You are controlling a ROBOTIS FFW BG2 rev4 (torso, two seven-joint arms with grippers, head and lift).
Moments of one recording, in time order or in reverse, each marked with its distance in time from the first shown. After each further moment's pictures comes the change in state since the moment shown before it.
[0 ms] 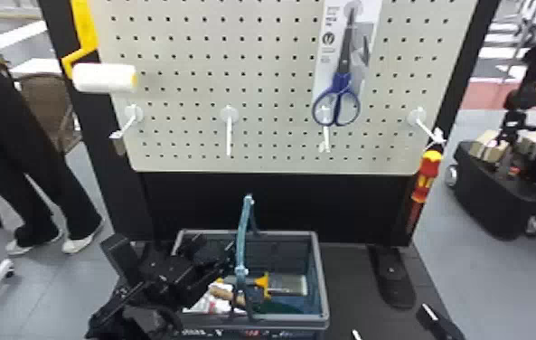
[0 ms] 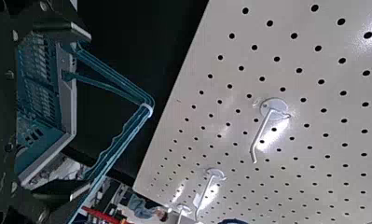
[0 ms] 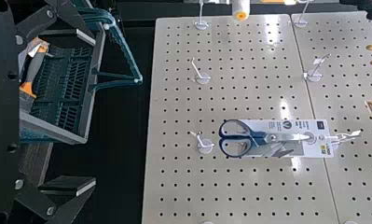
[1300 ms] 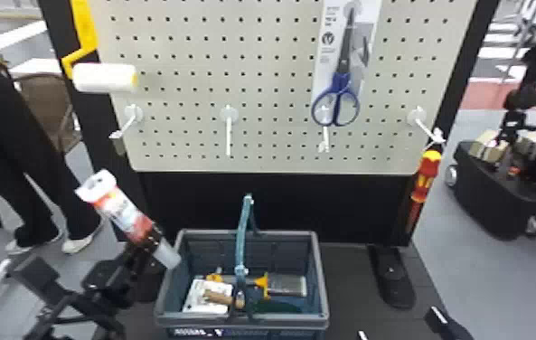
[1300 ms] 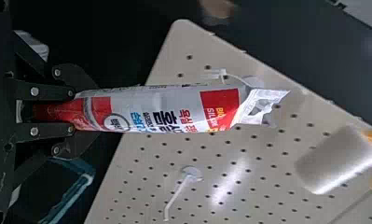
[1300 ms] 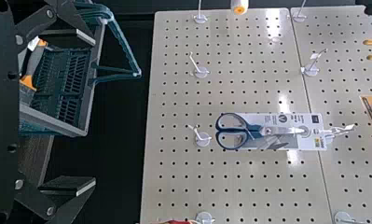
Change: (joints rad) left arm 0.112 -0.019 0.189 -0.138 0.076 -0.032 0.082; right arm 0.026 -0.011 0.000 -0.027 0.005 0.000 -0.033
